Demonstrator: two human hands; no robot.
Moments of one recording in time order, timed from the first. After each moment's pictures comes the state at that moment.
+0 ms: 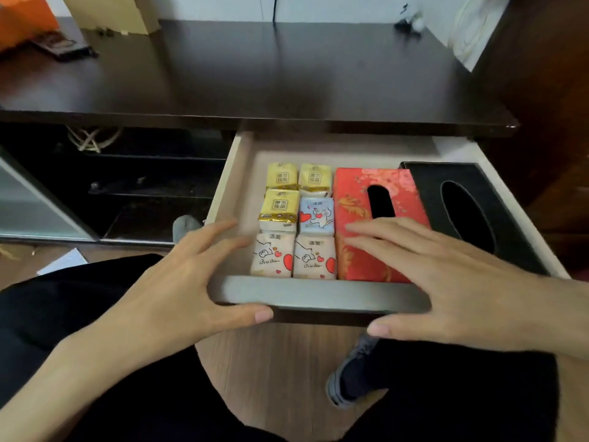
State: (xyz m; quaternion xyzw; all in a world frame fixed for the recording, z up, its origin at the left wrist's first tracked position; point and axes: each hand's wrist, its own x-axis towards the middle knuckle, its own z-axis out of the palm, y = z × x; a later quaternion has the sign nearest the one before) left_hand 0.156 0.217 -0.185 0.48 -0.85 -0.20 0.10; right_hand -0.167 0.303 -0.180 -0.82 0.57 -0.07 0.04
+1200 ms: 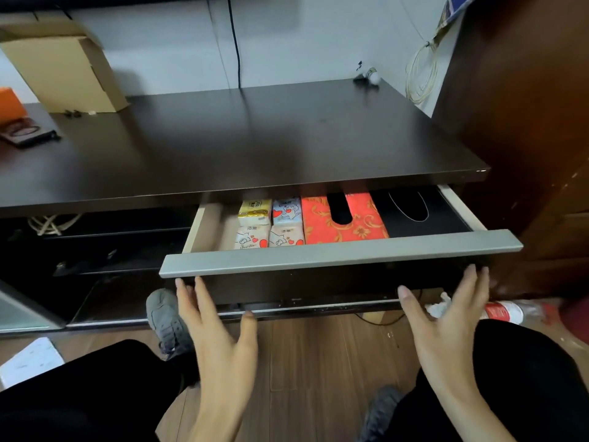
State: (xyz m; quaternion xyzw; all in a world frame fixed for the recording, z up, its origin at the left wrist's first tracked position) left_hand 0.042 0.170 -0.282 0.60 -0.61 -0.26 0.44; right_hand -0.217 0.246 -0.315 -0.33 0.77 -0.54 0.06
